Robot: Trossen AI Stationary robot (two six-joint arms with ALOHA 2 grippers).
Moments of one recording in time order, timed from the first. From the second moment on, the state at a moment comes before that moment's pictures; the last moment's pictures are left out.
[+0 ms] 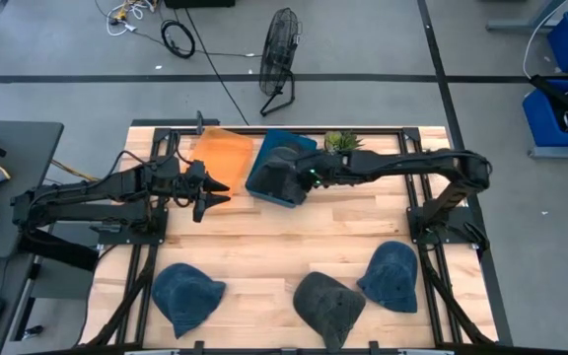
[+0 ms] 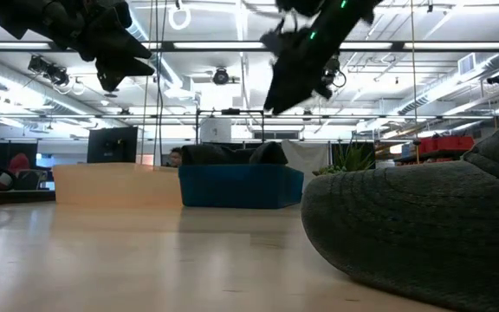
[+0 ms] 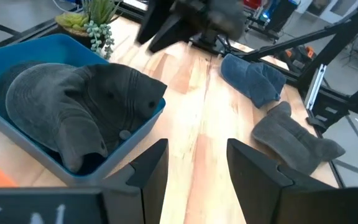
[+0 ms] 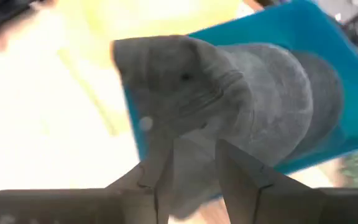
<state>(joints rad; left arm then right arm) 0.23 0.69 0.53 -0.19 0.15 -0.28 -0.14 1.65 1.28 -0.48 0.21 0.41</state>
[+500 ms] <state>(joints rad) 0.23 0.69 0.53 -0.20 0.15 -0.28 0.13 1.37 1.31 -1.06 0.23 0.54</state>
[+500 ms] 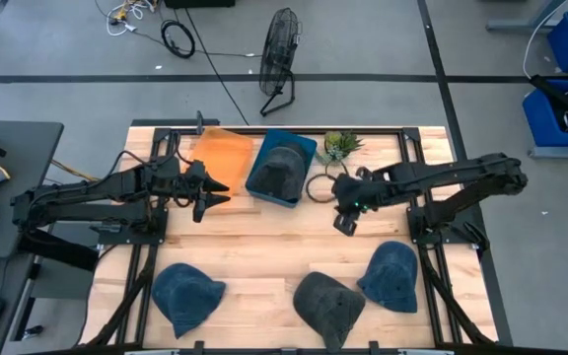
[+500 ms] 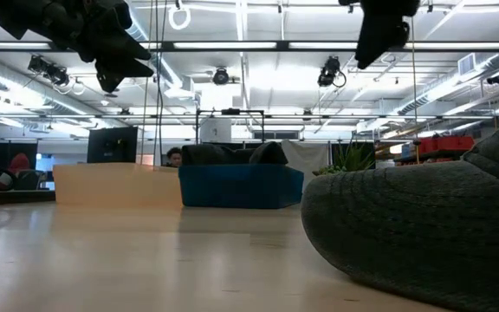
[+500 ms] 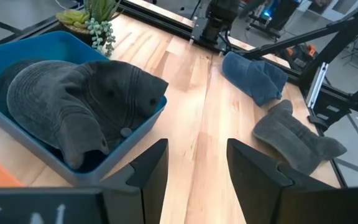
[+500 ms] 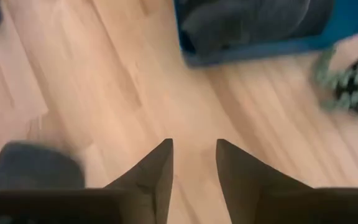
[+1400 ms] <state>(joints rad) 0.23 0.69 0.53 -0.19 0.09 -0.25 0.51 1.60 0.97 -0.49 -0.19 0.67</state>
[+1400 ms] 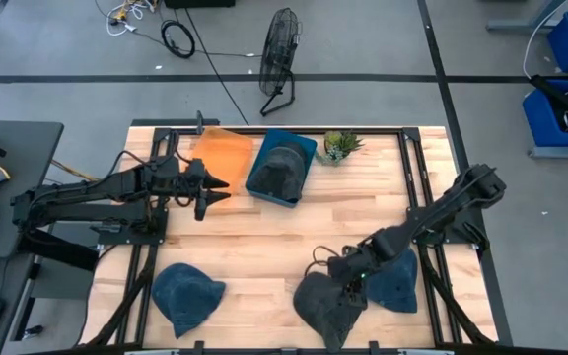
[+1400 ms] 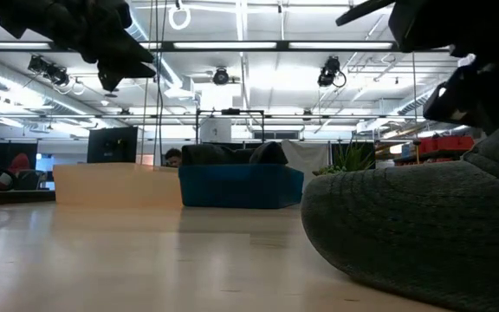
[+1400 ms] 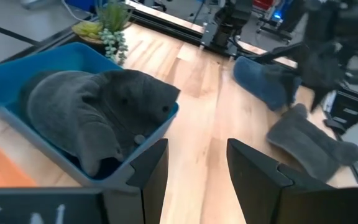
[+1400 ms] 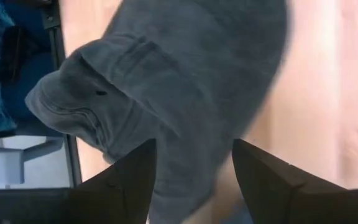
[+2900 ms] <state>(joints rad) 0.23 0.69 0.53 -0.17 0.06 -0.25 0.04 1.49 1.02 -0.19 0.72 0.86</state>
